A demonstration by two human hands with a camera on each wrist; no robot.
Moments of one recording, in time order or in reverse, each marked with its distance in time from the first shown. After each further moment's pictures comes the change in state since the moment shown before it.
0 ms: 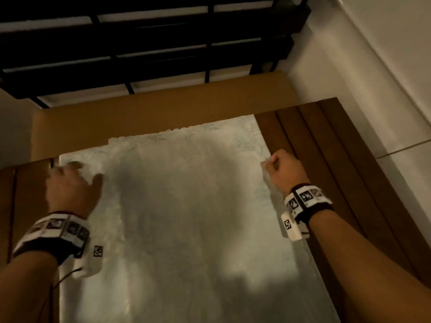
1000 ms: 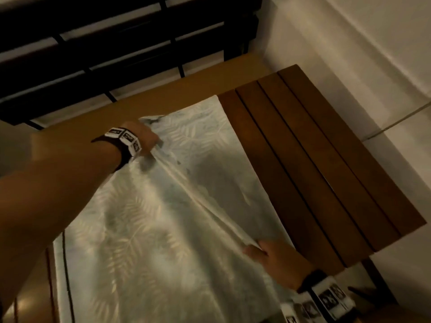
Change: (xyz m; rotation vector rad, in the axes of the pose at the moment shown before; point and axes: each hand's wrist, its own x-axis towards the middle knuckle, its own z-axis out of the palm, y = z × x) left_hand -0.031 0.254 -0.008 1.118 -0.389 0.950; right_hand -0.249 0.072 -0.010 0.177 -0.616 0.007
